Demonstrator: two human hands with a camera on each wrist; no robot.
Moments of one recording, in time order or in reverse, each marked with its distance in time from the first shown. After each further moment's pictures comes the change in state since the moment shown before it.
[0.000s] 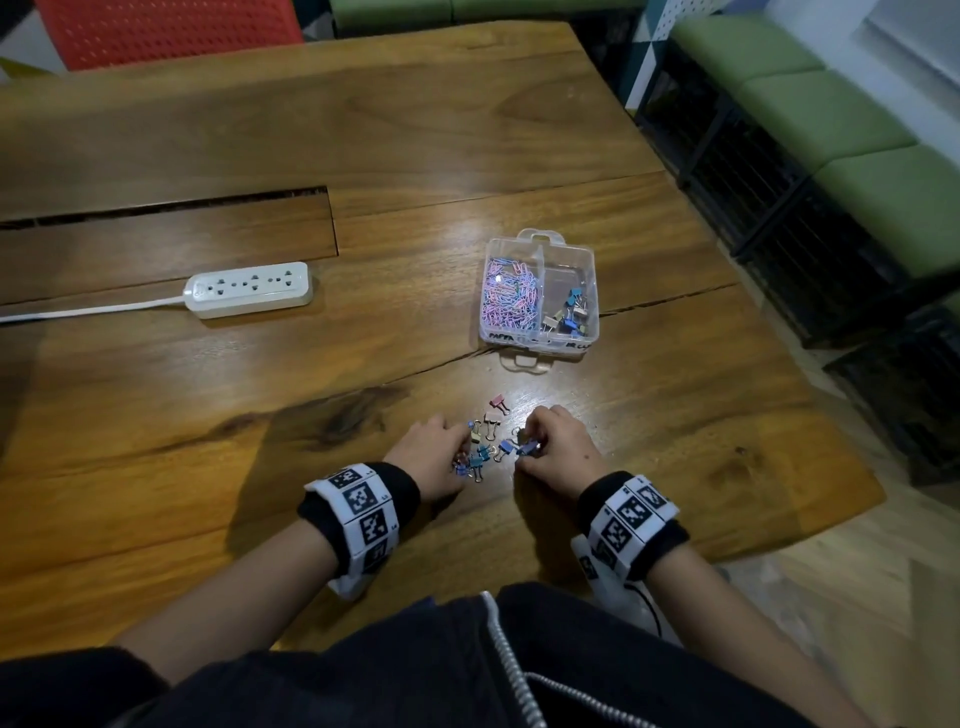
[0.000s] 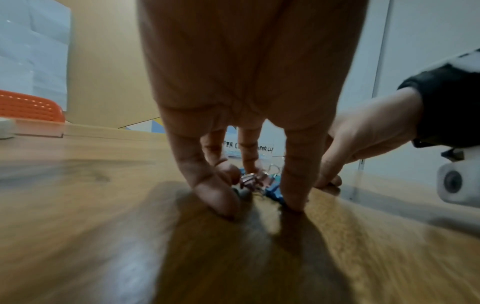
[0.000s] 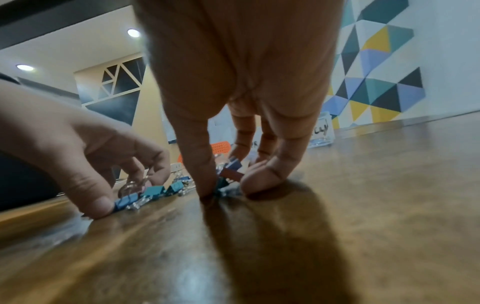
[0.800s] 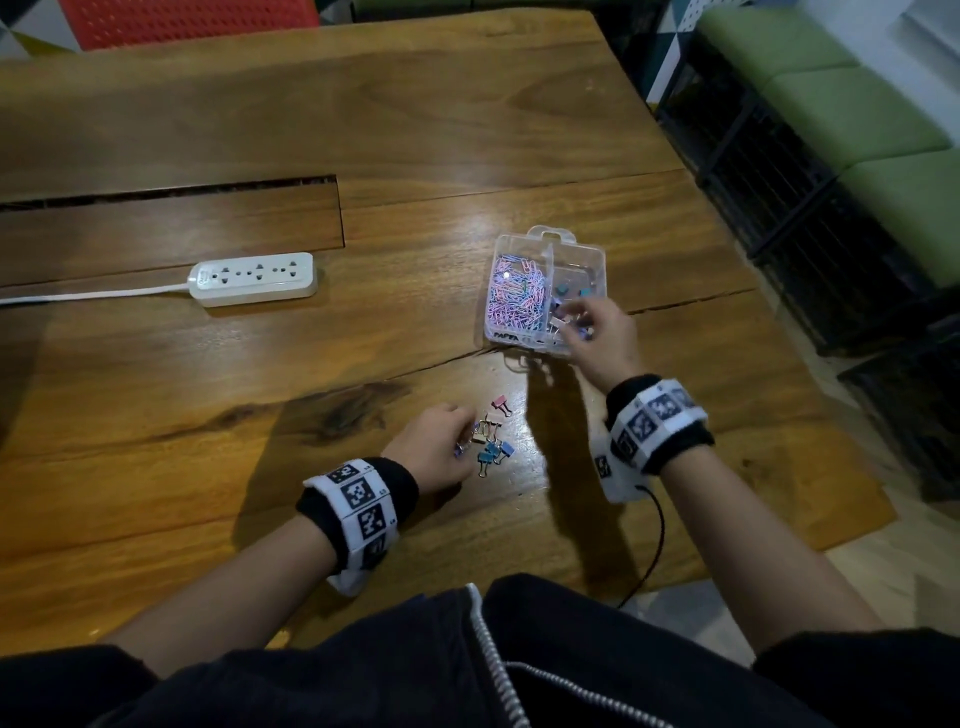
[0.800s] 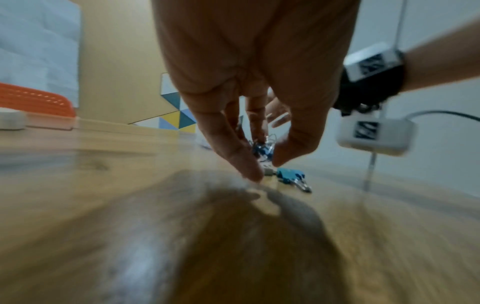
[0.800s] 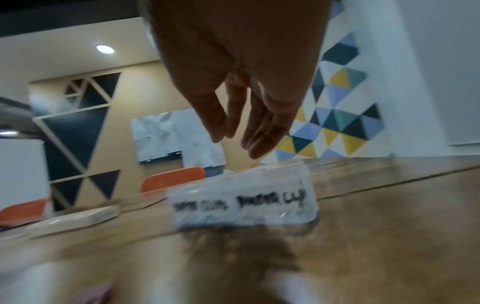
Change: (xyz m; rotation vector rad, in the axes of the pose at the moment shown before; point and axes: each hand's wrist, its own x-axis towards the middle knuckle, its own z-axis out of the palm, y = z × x) left_hand 0.007 0.001 -0.003 -0.139 0.160 0.094; right_hand 0.065 -0.011 -0.072 0.231 0.349 -0.081
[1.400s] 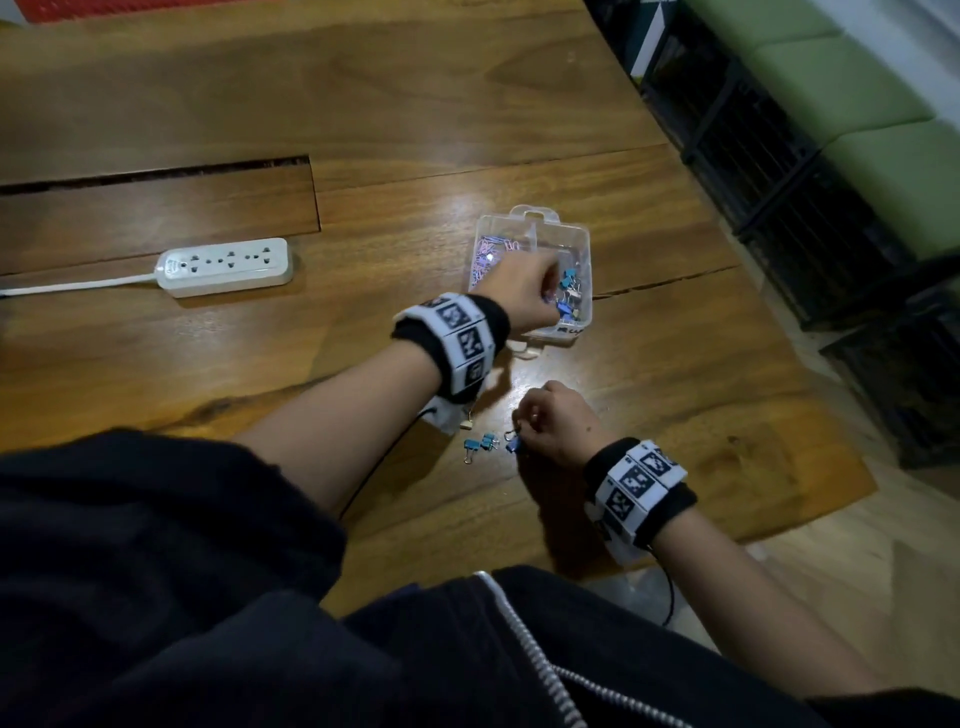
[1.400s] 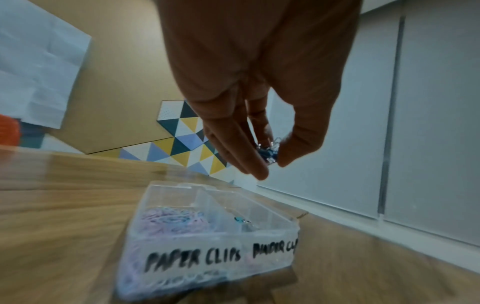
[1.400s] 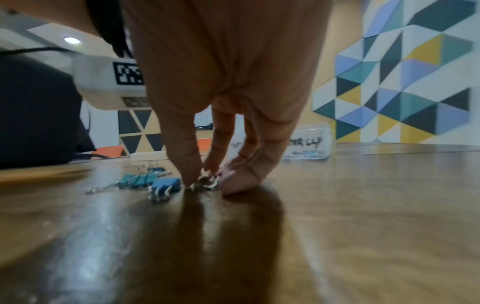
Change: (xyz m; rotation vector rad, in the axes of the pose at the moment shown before) left_hand 0.105 0.085 -0.063 -0.152 0.169 0.179; right_hand -0.064 0.034 0.029 -0.343 -0.417 -0.052
